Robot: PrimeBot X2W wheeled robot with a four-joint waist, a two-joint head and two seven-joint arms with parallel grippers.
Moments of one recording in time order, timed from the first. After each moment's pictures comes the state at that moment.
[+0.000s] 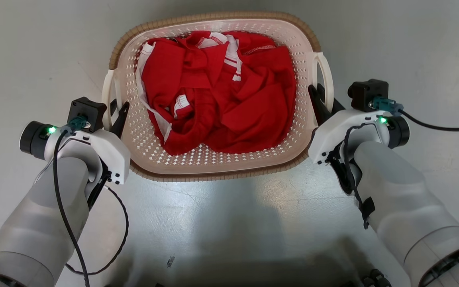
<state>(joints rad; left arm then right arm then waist) -0.96 0.24 -0.96 1.06 -0.70 -0.13 -0.26 -1.04 0.03 0.61 1.20 0.68 0.15 -0.24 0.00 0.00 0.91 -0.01</state>
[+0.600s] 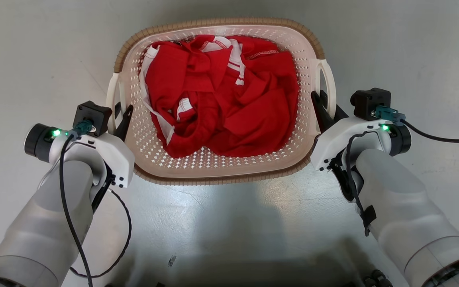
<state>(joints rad) -0.94 0.22 -0.89 1.05 -0.61 -0.14 -0.26 -0.98 0.03 0.49 1.15 0.56 0.15 -0.24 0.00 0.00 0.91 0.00</state>
